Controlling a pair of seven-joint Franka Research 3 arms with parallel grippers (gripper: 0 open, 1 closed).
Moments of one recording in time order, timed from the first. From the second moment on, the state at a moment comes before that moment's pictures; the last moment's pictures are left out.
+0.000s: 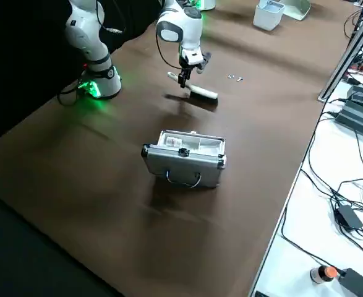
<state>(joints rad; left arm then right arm) 0.64 0.74 -0.10 -1.51 0.38 2.40 -1.00 0.47 0.04 -0.01 -2.64 0.10 2.60 0.23</state>
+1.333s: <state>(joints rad) 0.64 0.34 -0.44 -1.54 0.32 1.94 -1.13 0.50 0.05 -0.03 -2.65 0.10 2.60 0.25</state>
